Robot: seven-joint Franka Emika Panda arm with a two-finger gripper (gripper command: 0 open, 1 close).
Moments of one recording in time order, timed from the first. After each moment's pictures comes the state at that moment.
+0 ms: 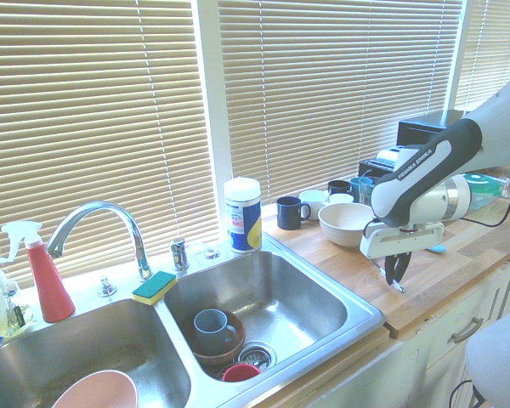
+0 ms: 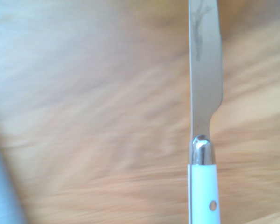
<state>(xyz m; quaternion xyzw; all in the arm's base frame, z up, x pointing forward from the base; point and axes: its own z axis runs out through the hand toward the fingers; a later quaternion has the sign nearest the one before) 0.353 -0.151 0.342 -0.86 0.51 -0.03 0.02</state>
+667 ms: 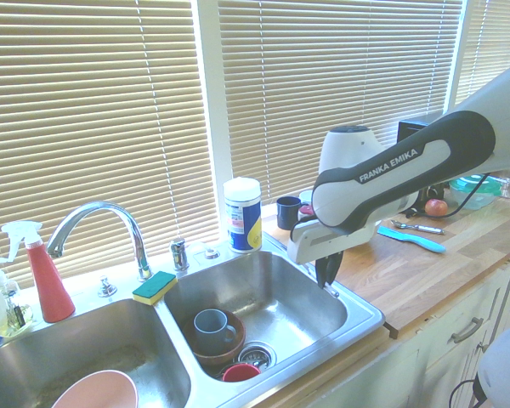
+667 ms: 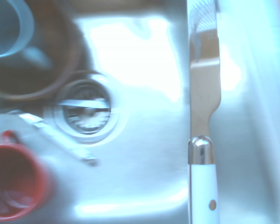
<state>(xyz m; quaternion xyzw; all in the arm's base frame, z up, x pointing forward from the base) 0.366 0.086 0.388 -0.92 0.39 -0.07 0.03</state>
